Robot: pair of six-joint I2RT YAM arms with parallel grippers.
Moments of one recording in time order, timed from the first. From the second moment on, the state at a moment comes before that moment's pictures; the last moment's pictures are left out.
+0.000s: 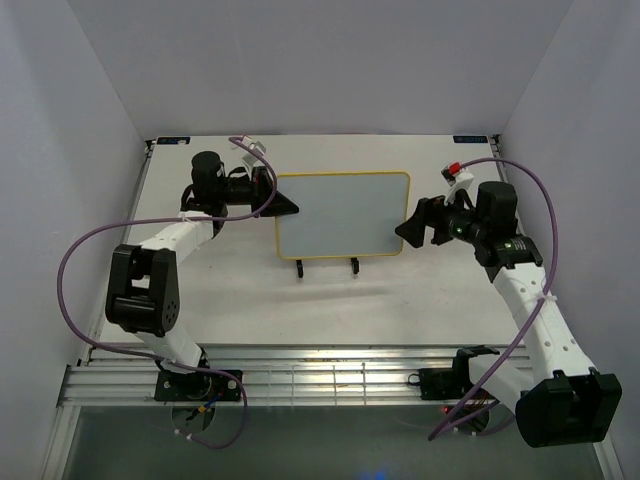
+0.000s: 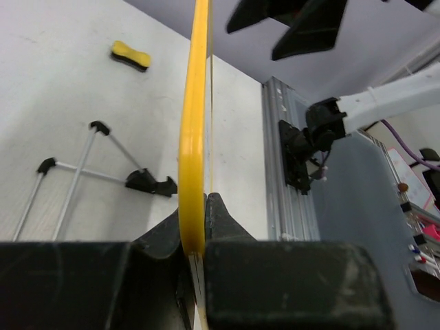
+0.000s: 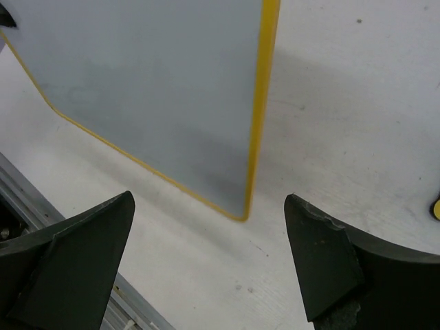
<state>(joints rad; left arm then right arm) -0.16 1.68 1.06 0.50 1.35 -0.40 0.13 1.00 0.90 -0.40 -0.58 0.08</state>
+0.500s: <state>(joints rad) -0.20 1.58 1.05 0.52 1.46 -0.46 0.06 1.06 1.10 -0.44 -0.84 -0.03</state>
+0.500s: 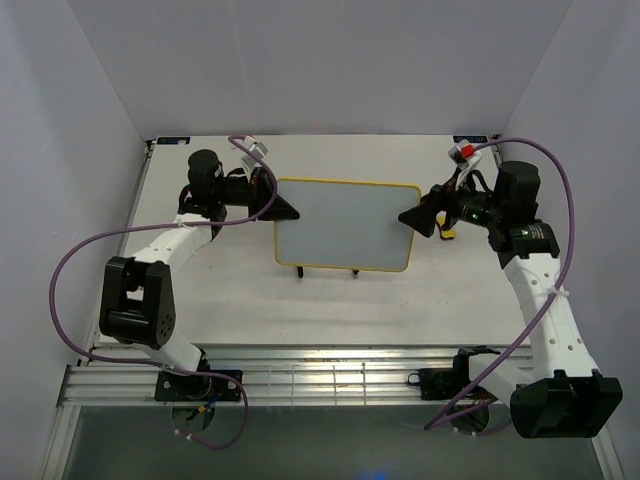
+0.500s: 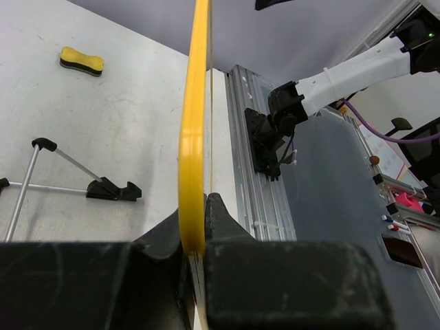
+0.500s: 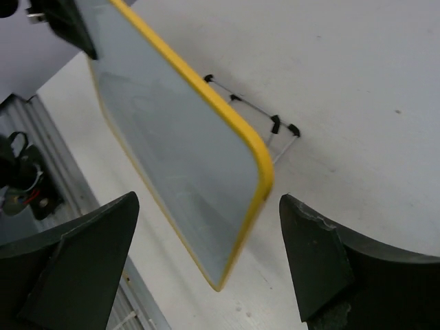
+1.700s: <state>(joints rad) -0.20 1.51 1.07 0.55 1.08 -0.54 -0.22 0.89 0.94 -0.19 -1.09 0.33</state>
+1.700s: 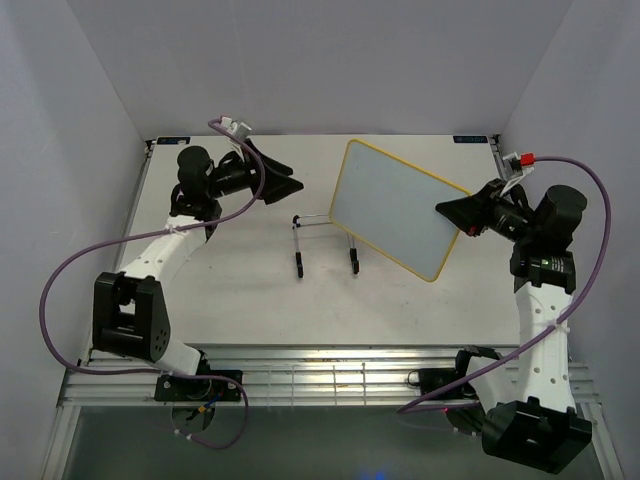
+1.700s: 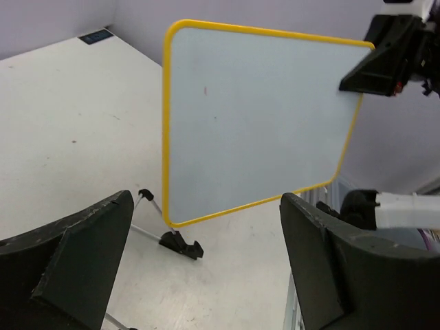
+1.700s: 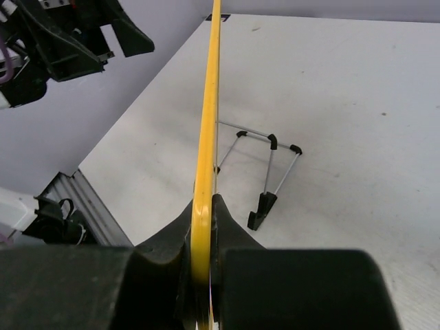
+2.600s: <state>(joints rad) -0.83 2.05 1.53 0.16 0.16 -0.50 -0.25 0.72 1.17 -0.66 -0.13 0.25</state>
